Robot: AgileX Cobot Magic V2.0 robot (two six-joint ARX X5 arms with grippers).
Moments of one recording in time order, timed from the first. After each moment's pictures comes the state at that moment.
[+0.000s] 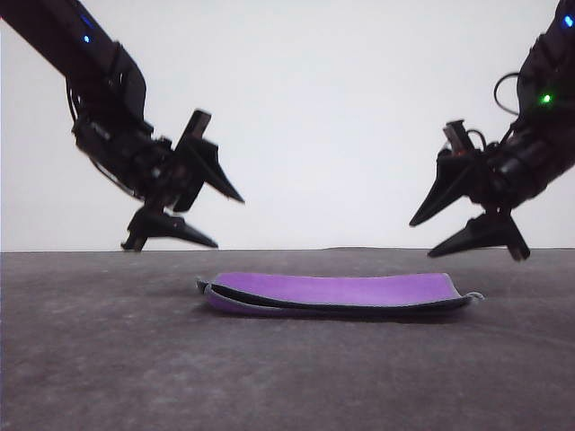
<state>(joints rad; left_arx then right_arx) -0.22 2.34 2.06 -1.42 0.97 0.25 0.00 2.12 1.63 -1.11 -1.01 -0.26</state>
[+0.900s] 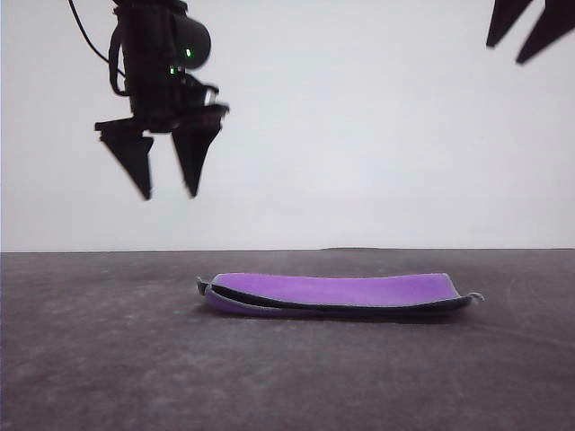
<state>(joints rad) -0.34 2.20 2.24 -1.43 -0.02 0.06 0.03 1.55 1.70 -1.19 -0.42 -0.21</state>
